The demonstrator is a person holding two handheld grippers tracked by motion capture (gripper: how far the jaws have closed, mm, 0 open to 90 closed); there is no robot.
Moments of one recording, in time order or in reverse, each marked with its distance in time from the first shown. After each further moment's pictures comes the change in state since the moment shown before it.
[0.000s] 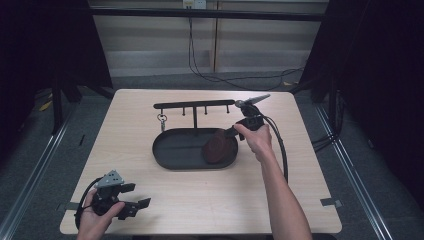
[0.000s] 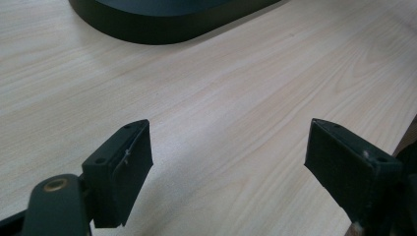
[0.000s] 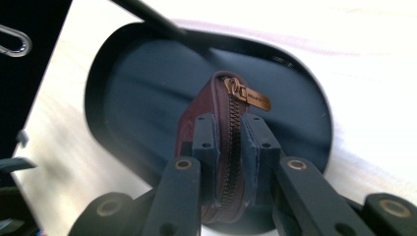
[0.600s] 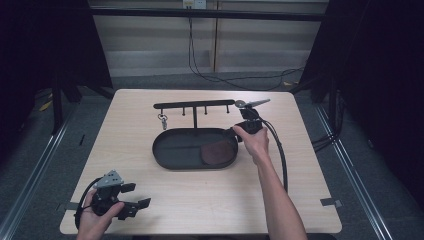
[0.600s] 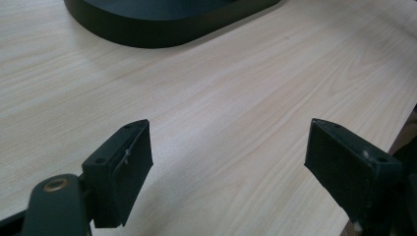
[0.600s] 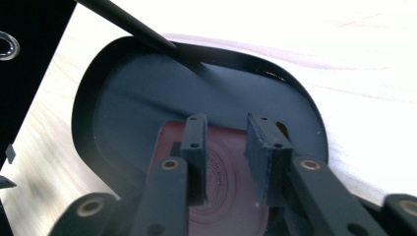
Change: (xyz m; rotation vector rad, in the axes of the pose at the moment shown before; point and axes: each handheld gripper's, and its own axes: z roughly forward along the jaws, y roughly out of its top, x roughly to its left) left arm -0.001 0.000 -0.001 -0.013 -0.013 0.007; right arm -0.011 -0.007 0.014 -0.077 0.011 -0.006
